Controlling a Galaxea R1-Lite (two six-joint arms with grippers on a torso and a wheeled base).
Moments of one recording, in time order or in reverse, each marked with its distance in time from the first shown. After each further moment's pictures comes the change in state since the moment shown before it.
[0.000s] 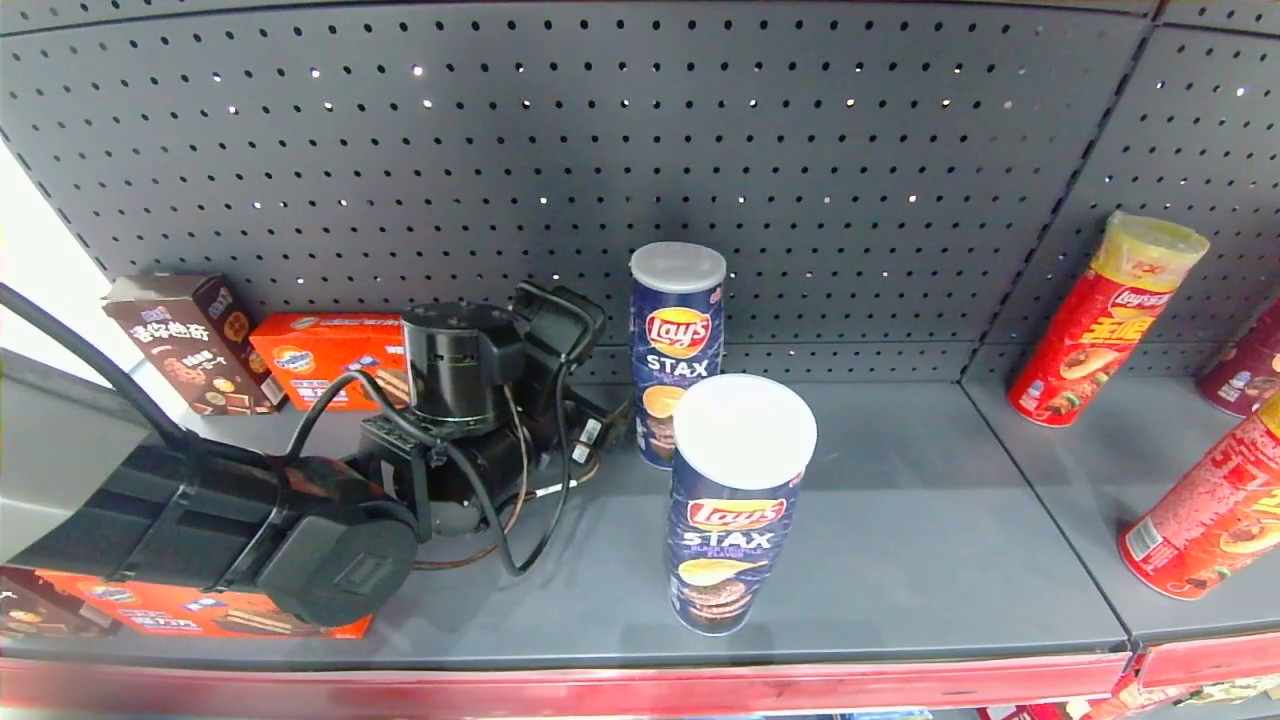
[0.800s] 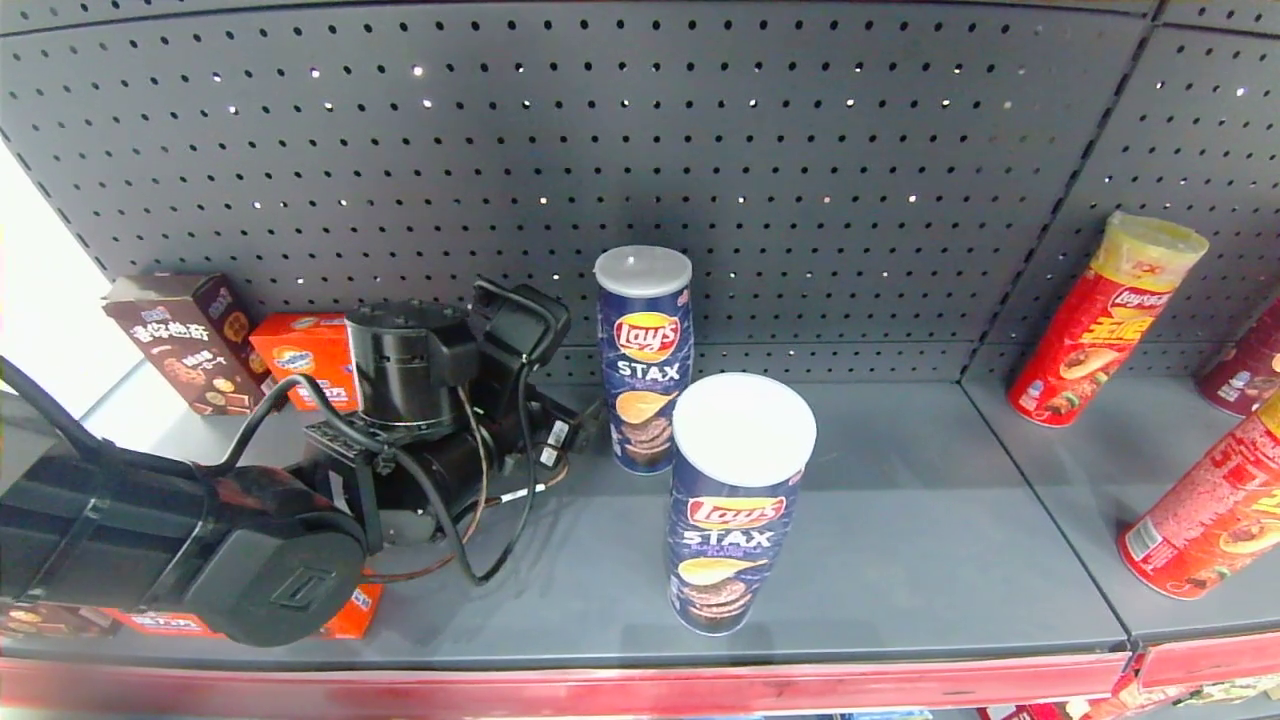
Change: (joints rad) left arm 0.034 -0.070 0.076 -0.003 0.001 0.000; right arm 0.000 0.000 0.000 0.000 0.000 0.000
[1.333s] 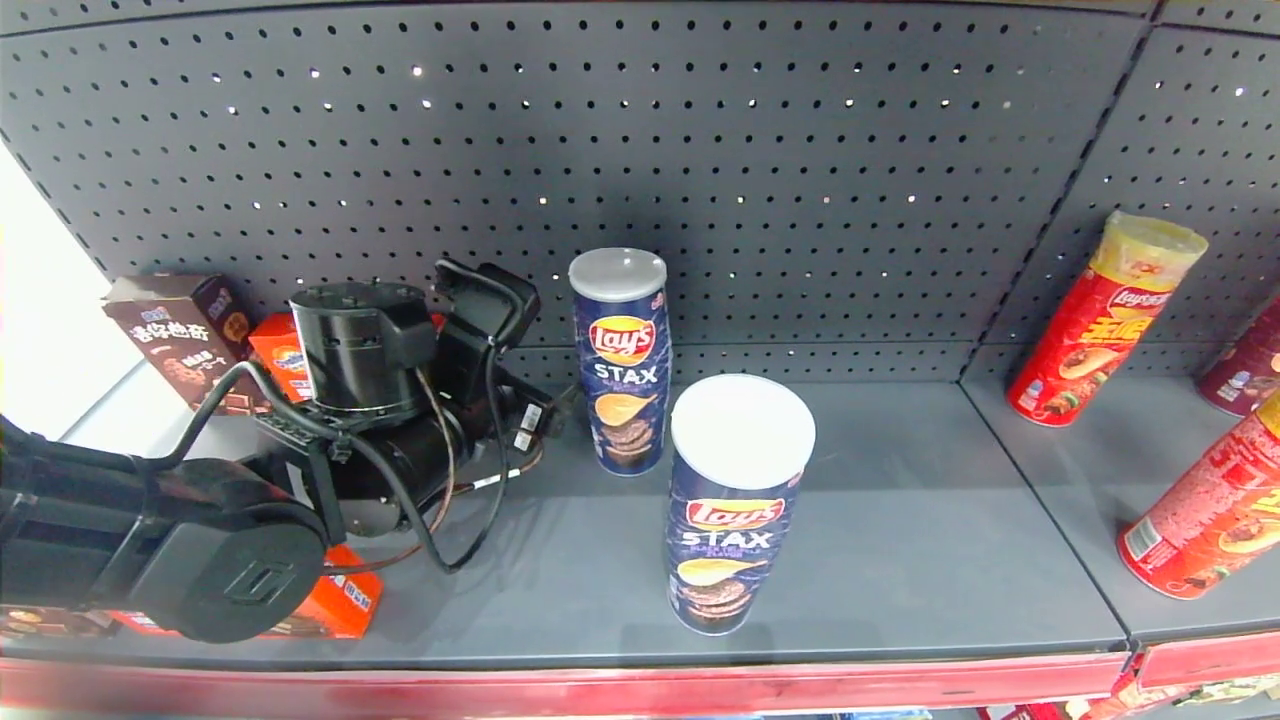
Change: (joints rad) left arm 0.039 -0.048 0.013 -0.001 -0.001 0.012; right arm 0.000 0.000 0.000 0.000 0.000 0.000
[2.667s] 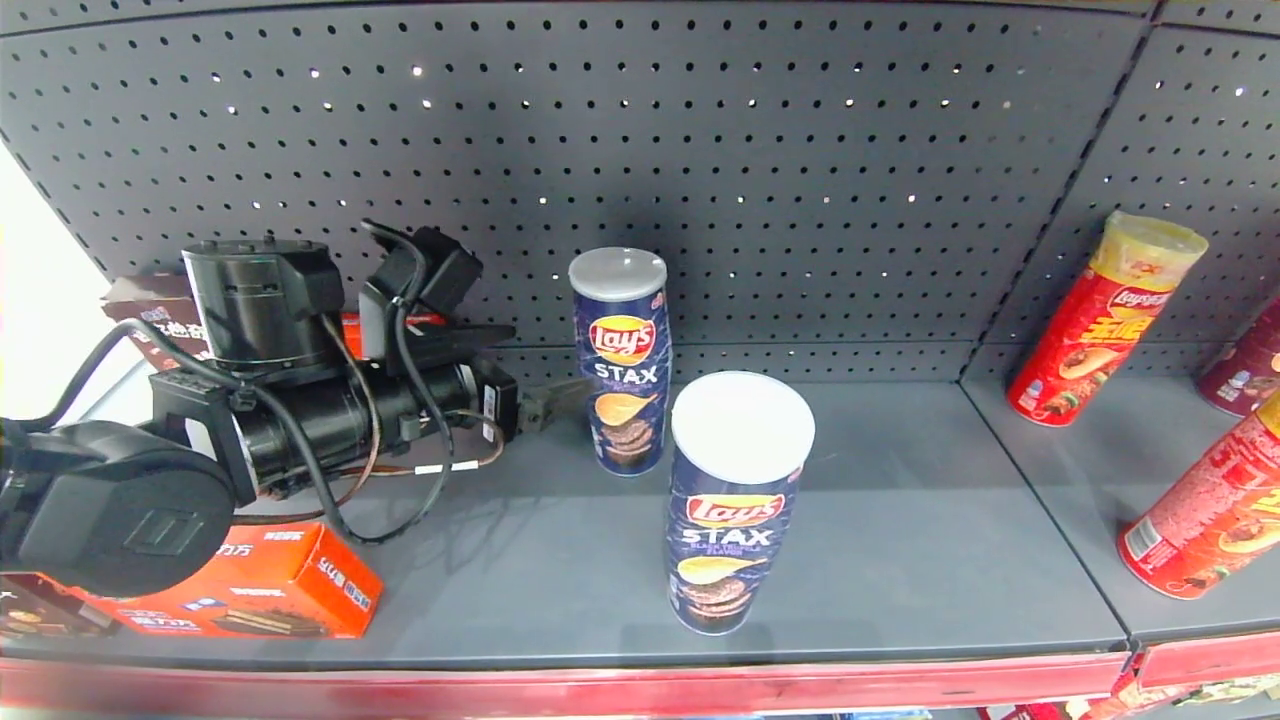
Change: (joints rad) left arm 0.142 -0.087 -0.030 0.133 -0.597 -0.186; right arm 0.000 0.000 0.000 0.000 0.000 0.000
